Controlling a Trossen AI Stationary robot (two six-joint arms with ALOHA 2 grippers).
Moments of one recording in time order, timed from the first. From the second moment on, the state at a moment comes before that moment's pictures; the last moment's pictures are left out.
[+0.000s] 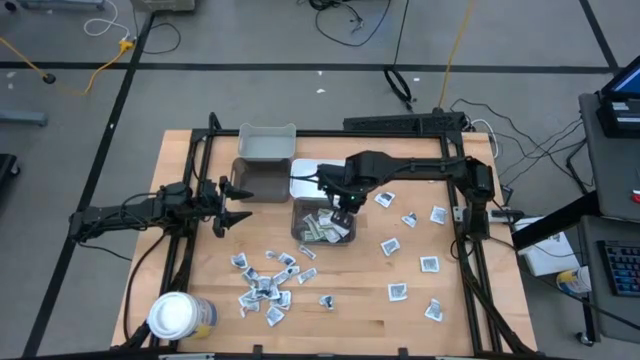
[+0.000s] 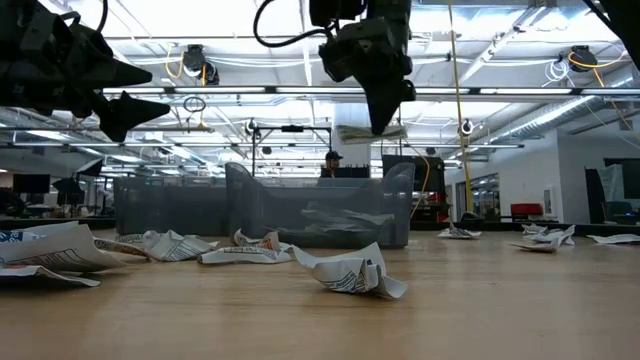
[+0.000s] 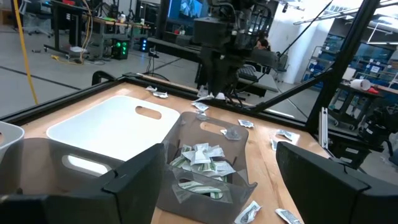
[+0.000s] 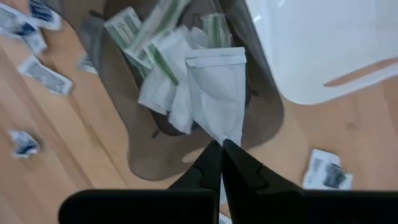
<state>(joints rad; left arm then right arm) 0.14 0.07 0.02 0.06 0.08 -0.25 -0.09 1.92 1.77 -1.26 -0.06 0.38</state>
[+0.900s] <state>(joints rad) 0.14 0.07 0.02 0.06 0.08 -0.25 -0.04 2.21 1.77 -1.05 -0.05 0.28</state>
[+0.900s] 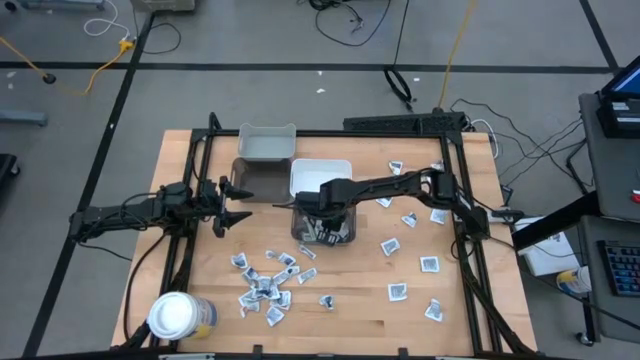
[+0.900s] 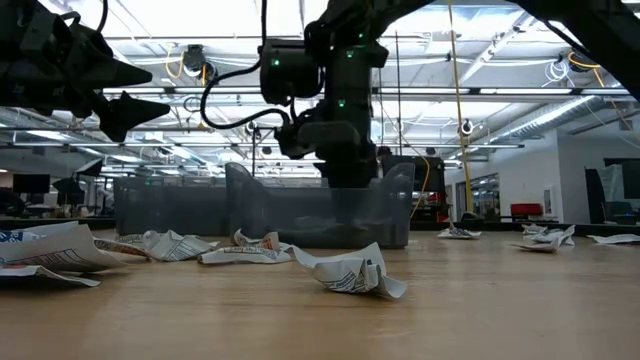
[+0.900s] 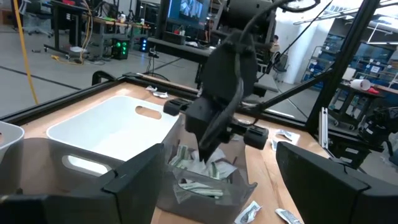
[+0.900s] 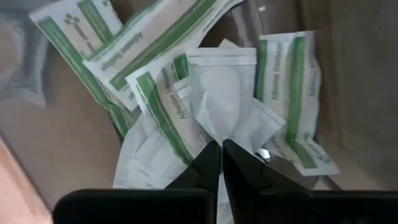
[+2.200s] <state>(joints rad) 0.14 0.07 0.02 0.05 0.08 -0.25 -0.02 1.87 1.89 -1.40 -0.04 0.14</state>
